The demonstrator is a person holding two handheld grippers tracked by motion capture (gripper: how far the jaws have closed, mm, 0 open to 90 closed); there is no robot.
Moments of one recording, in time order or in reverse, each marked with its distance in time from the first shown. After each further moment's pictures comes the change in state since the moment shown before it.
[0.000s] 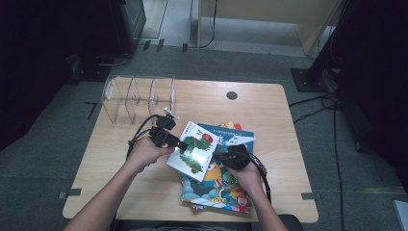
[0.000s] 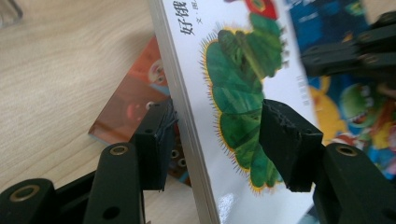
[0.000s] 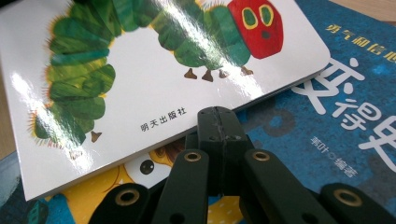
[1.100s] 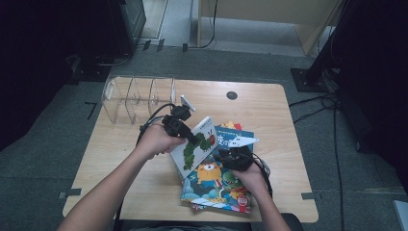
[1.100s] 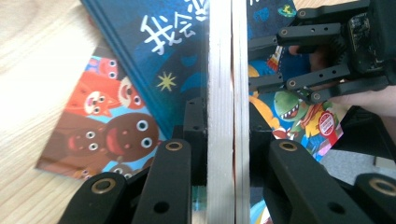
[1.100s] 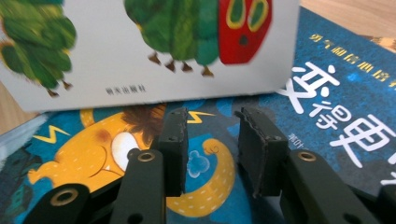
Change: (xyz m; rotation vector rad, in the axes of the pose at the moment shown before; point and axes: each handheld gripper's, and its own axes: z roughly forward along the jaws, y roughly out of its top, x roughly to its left) left arm -0.035 0.044 -0.011 0.131 -0.078 0.065; right arm -0.003 -0.003 -0.007 -0.017 -0.025 -0.071
